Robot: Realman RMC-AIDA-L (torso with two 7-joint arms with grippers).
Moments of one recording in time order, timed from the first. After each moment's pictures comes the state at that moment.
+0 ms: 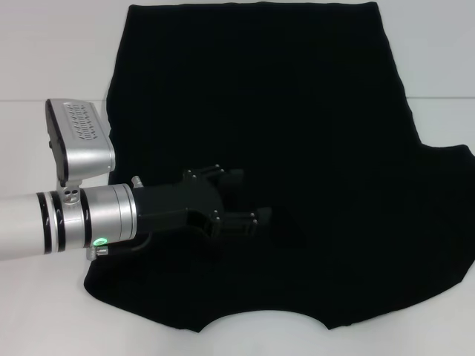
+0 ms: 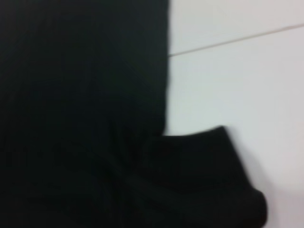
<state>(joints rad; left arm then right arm) -0.64 -2.17 0.72 0.55 1.96 1.33 -1.22 0.61 1.88 -0.59 -0.78 -2.52 -1.25 2.40</state>
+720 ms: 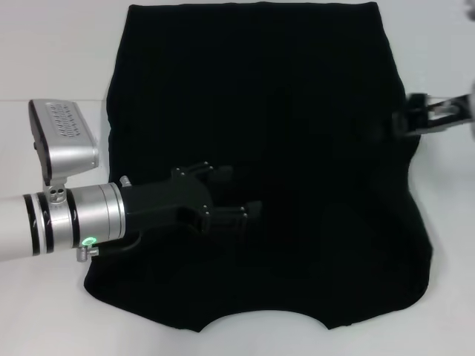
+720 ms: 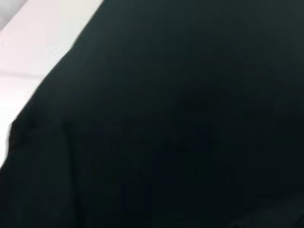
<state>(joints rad) -0.62 -2.17 0.69 0.56 1.96 1.35 -1.25 0.89 1.97 -0.74 -0.71 -2.53 -1.22 2.41</state>
